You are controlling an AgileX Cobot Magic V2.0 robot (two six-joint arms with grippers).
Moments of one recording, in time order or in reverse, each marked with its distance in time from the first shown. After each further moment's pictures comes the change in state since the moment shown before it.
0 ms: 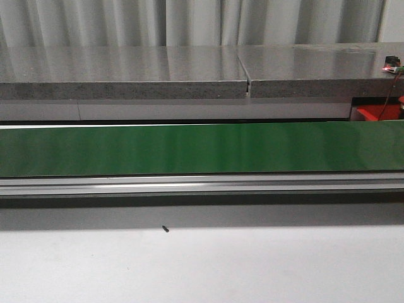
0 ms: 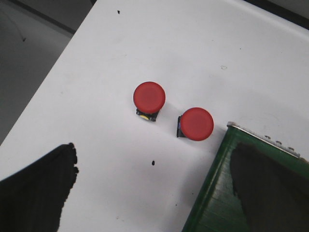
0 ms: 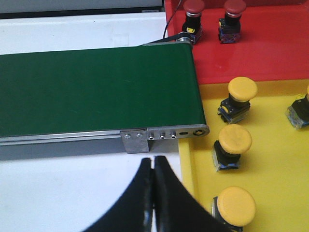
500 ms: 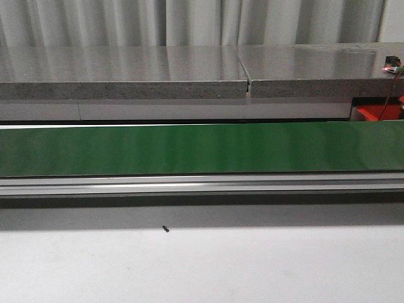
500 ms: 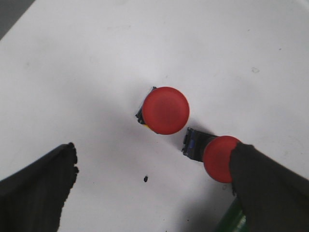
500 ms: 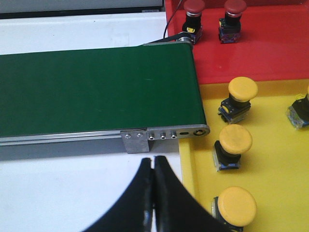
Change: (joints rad) left arm 0.111 0.309 -0.169 -0.167 0.070 -0.009; right arm 0.000 0.000 0.000 0.000 0.000 0.000
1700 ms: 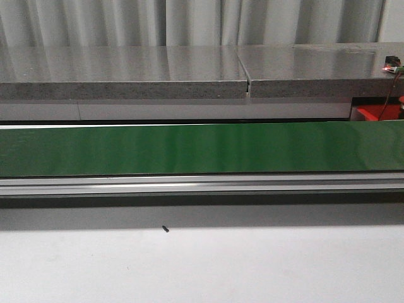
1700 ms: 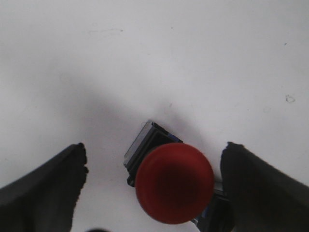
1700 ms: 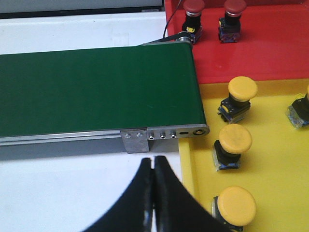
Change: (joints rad) left arm 0.000 0.173 -0.014 -0.056 -0.159 0.000; right arm 0.000 0.000 0.000 0.000 0.000 0.000
